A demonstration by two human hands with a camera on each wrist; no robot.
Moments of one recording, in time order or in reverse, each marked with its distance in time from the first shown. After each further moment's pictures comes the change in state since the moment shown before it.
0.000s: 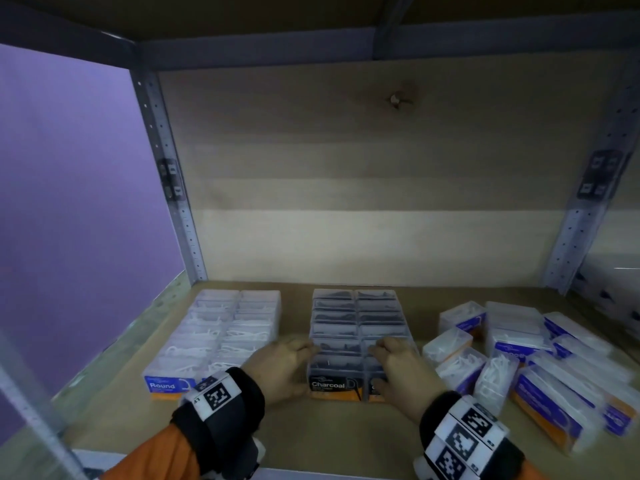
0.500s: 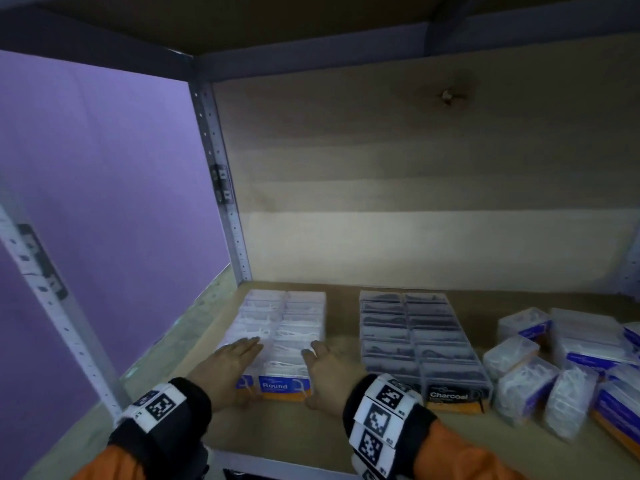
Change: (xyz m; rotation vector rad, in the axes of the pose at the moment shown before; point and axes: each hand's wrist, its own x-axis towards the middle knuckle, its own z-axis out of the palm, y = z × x) left_hand -0.088 -0.110 0.007 0.031 -0.121 -0.354; right_hand 0.064 -0.139 0.021 -0.037 -0.166 -0.272
